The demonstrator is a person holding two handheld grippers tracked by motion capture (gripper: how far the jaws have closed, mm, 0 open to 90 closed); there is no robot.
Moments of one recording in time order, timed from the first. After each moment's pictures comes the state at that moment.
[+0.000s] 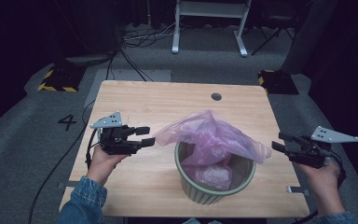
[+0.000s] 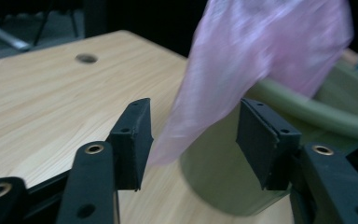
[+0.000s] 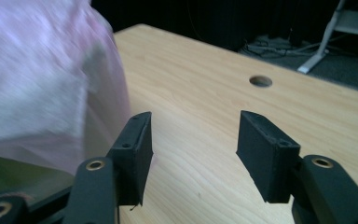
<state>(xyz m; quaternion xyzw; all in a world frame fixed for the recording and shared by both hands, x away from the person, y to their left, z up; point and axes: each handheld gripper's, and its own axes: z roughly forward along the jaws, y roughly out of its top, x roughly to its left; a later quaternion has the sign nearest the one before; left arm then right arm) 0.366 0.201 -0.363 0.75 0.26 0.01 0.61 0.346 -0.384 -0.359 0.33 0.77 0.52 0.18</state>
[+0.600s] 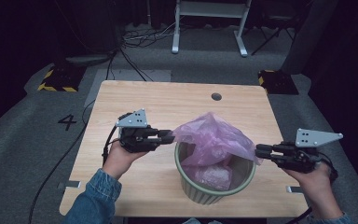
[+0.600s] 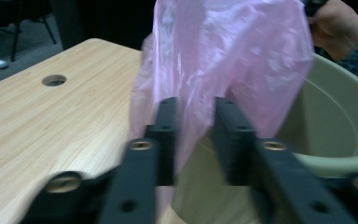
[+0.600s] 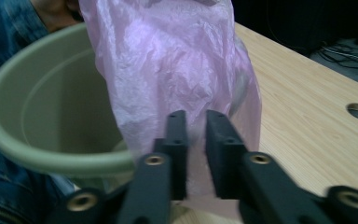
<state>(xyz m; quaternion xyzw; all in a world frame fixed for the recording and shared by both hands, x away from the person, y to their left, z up) 0.359 0.145 -0.339 0.81 0.18 0.05 0.56 0.323 -0.321 -0.330 0.21 0.83 0.51 0.11</state>
